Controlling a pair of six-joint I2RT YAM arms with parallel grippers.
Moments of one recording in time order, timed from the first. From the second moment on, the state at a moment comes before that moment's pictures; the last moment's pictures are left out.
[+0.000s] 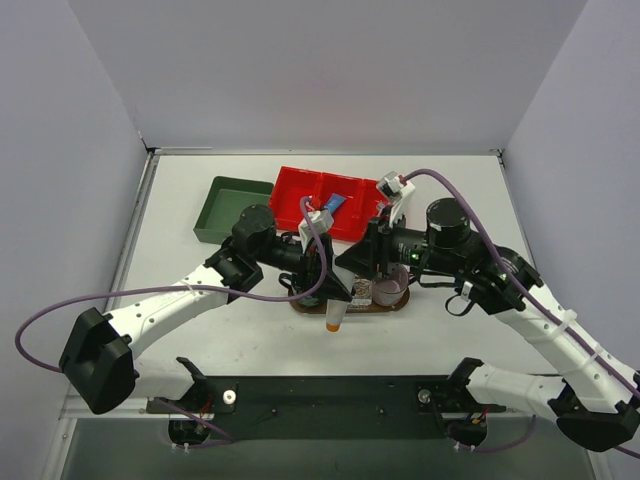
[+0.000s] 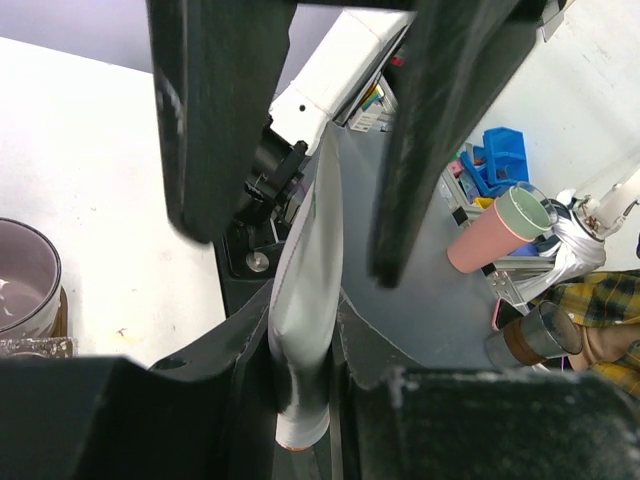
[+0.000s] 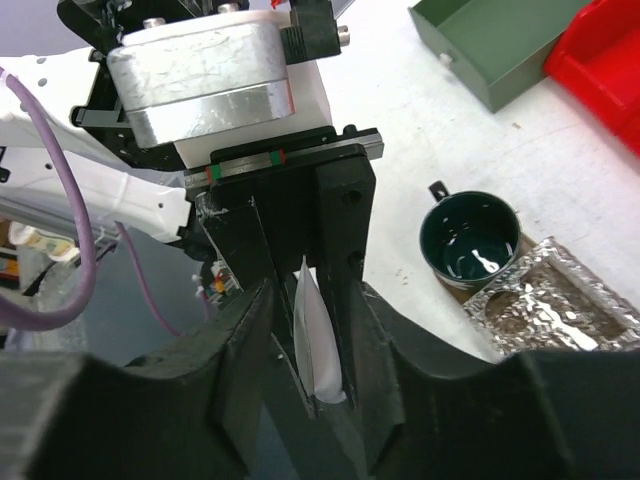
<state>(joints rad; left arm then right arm) -0.77 1.31 0.94 0.39 1.13 -0.51 0.80 1.03 1.27 -0.54 -0.33 0.42</state>
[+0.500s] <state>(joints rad) -0.77 1.31 0.94 0.32 1.13 -0.47 0.76 1.01 1.30 -0.70 -0.32 0.40</state>
